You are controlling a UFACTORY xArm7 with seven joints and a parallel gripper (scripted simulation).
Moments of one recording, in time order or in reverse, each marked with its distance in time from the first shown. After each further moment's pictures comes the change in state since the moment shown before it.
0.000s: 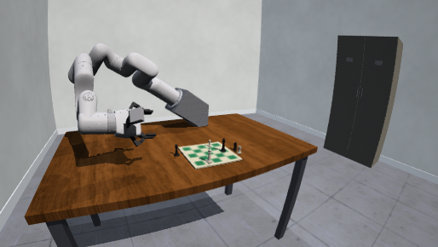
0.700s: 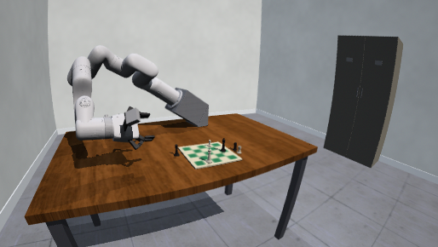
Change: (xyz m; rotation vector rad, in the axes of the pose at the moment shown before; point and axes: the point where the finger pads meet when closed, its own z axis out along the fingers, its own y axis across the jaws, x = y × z) arm -0.006 0.009 -0.008 0.023 0.039 -0.111
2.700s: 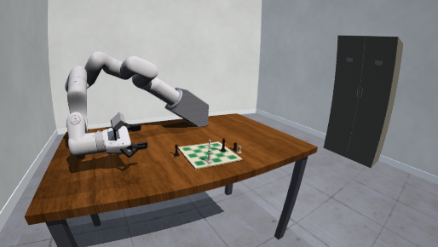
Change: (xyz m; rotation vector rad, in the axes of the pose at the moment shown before) arm -0.024 0.027 -0.030 0.012 0.132 -0.367
